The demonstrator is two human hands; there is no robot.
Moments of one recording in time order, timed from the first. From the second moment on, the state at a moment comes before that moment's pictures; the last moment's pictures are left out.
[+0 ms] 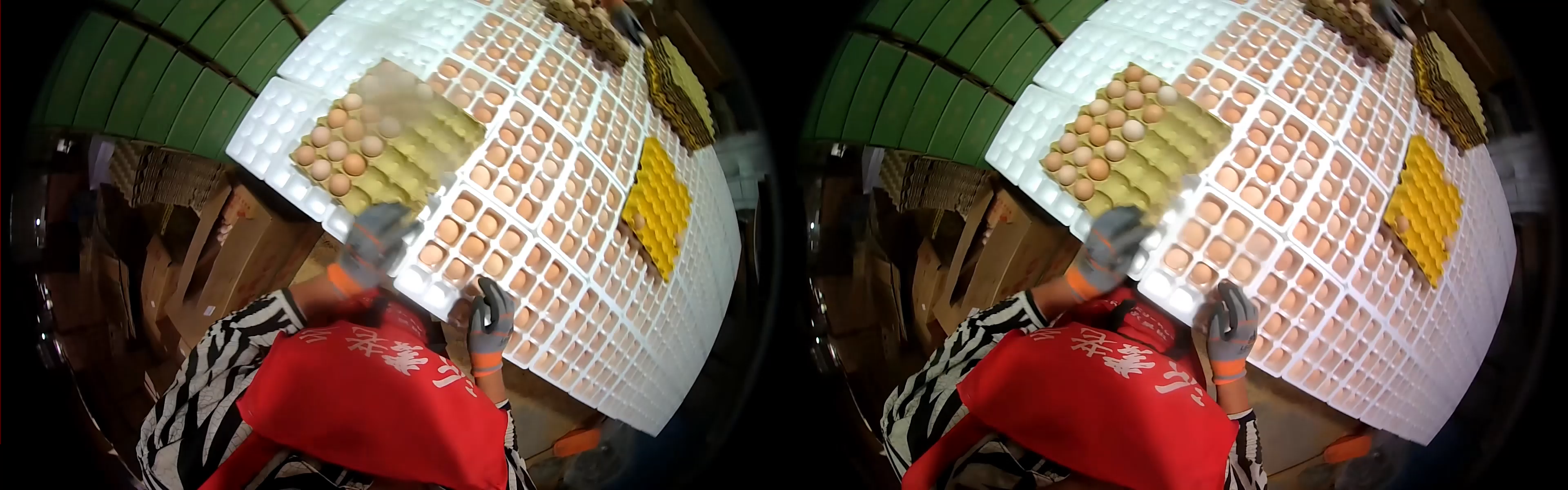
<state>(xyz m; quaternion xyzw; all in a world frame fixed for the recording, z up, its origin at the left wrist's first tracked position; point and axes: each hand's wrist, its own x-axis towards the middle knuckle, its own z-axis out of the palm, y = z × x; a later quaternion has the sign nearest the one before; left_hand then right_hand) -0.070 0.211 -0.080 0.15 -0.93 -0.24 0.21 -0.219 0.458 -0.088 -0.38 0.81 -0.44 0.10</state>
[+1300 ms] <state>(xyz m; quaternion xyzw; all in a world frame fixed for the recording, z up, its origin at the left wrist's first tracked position) -0.047 -0.066 -0.055 0.27 -0.80 -0.52 0.10 -0.191 0.154 -0.046 -0.43 0.84 -0.30 0.12</state>
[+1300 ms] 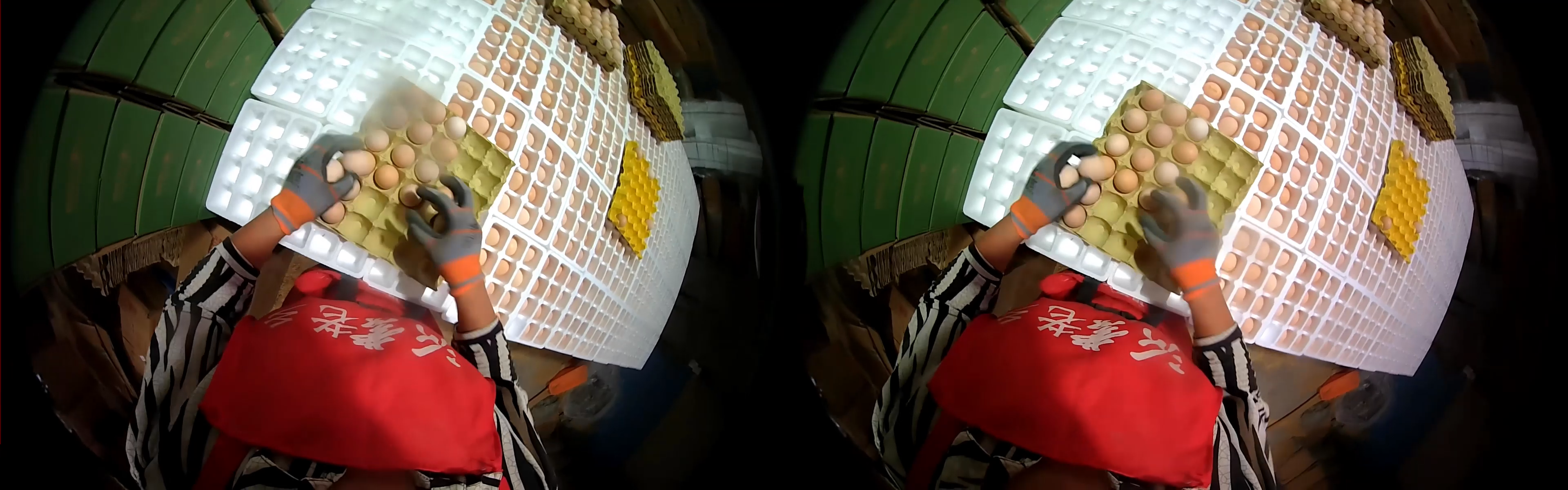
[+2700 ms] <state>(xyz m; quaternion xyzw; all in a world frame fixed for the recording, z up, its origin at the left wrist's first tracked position) -0.053 0.248 -0.064 0.19 -0.94 -0.28 -0.01 -0.171 0.459 -0.086 -0.22 0.73 -0.58 0.30</state>
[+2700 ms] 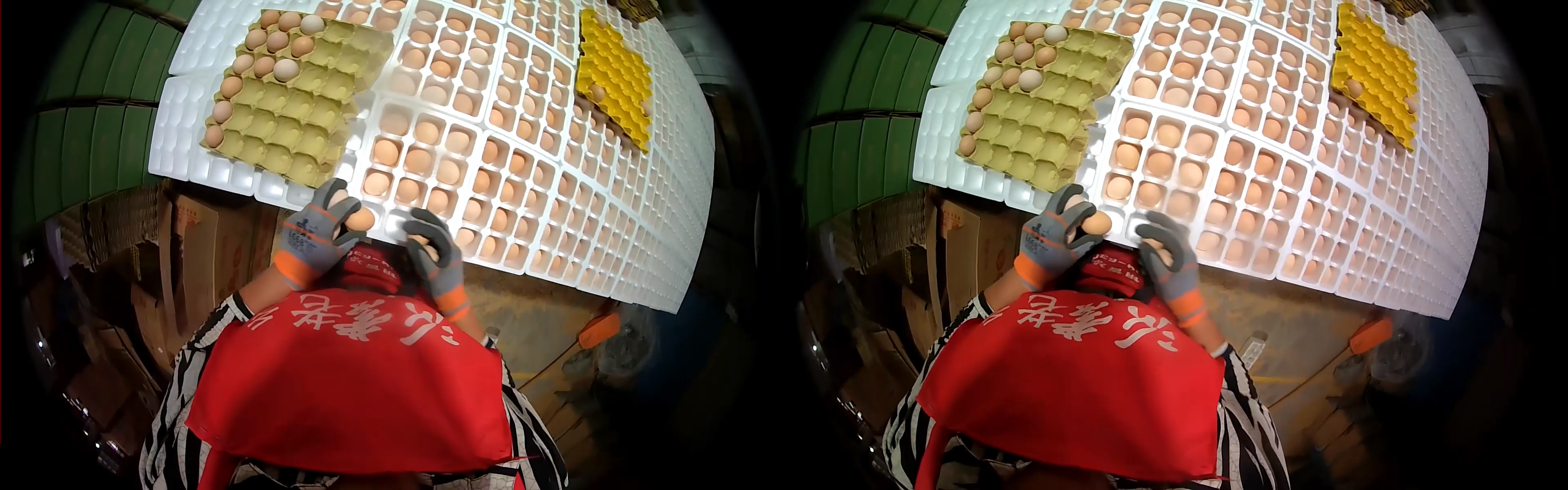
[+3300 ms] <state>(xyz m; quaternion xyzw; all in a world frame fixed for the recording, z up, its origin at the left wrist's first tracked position) -0.027 0.248 -0.102 0.18 -0.95 -0.26 0.05 -0.191 0.463 -0.090 0.06 0.50 -0.70 0.51</state>
